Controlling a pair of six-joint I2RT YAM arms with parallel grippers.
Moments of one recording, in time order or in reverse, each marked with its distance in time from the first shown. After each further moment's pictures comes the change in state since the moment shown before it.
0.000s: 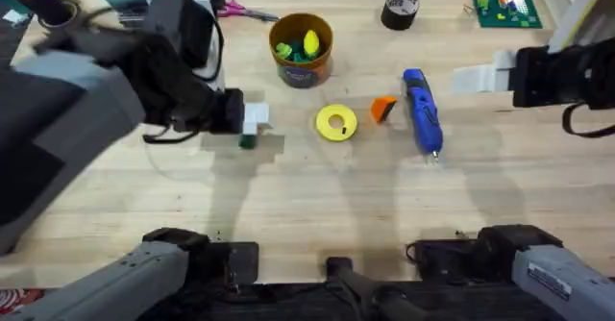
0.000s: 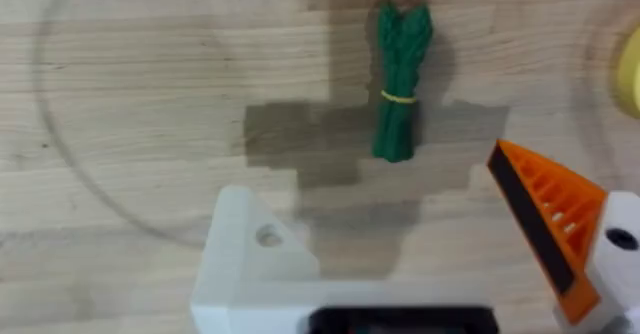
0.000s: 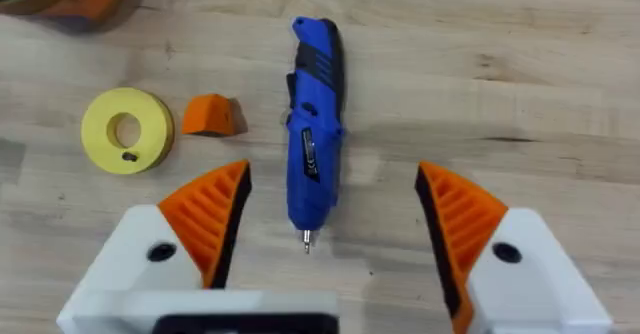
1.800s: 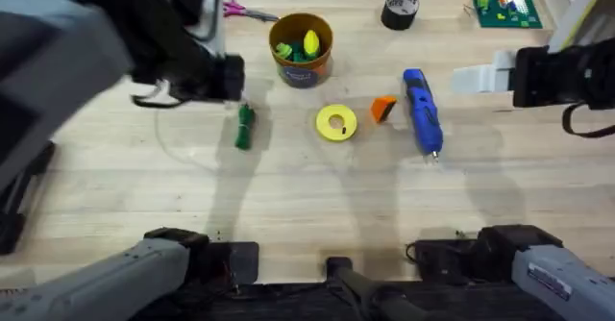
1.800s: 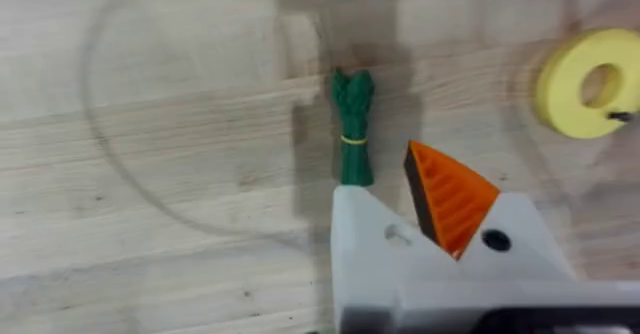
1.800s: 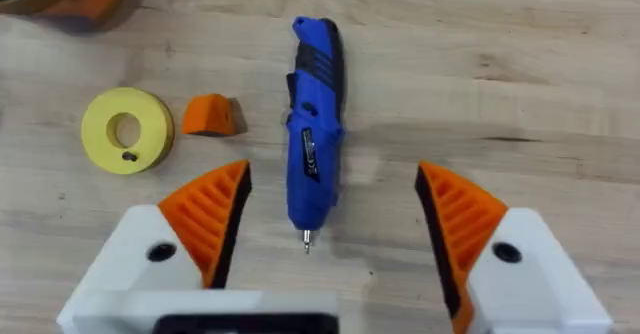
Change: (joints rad) left arm 0.004 0.083 0.209 -0.072 0.032 0.095; right arm 0.000 0.000 0.000 0.000 0.000 0.000
